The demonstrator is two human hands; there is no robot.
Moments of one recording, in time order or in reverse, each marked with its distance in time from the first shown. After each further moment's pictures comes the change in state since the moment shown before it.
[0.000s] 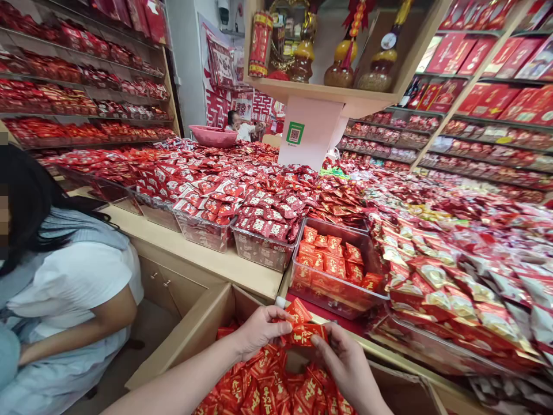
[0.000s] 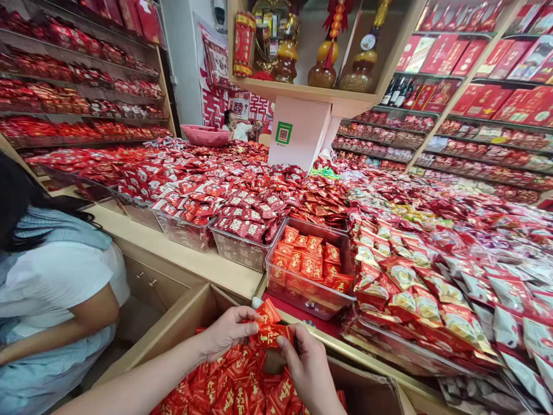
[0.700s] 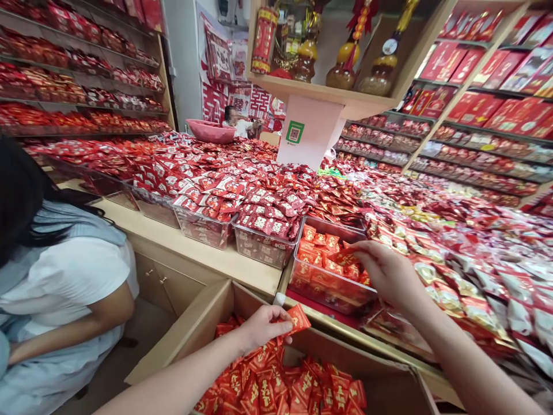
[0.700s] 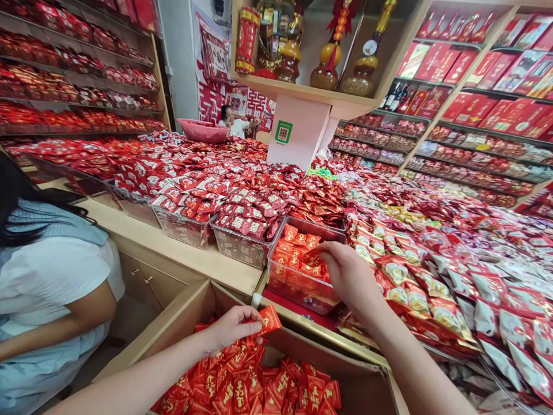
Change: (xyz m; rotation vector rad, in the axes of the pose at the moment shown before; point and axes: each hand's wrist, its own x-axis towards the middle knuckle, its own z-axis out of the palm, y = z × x) left_hand -0.003 -0.003 -0.004 0.182 -0.116 0.054; right_hand 0.063 -0.128 -0.084 -0.836 0.234 -0.376
